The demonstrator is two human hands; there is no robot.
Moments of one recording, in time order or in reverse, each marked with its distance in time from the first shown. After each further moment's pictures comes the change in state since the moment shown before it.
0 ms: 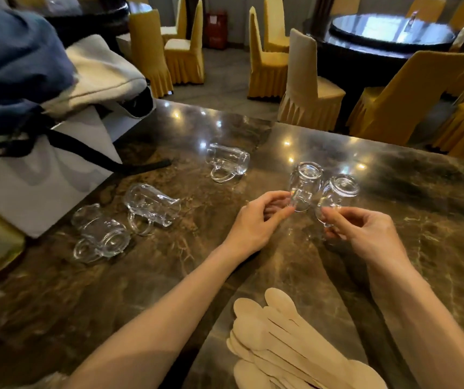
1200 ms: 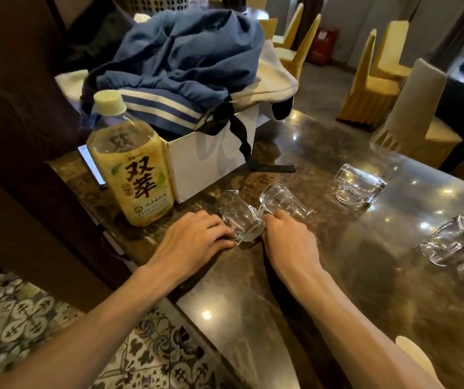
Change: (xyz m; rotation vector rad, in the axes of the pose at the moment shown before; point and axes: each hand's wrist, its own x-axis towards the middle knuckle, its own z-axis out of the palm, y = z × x) left_hand -0.173 -0.050 -0.235 1.107 0.235 0.097; right_hand -0.081 -0.040 0.266 -1.055 -0.367 -0.799
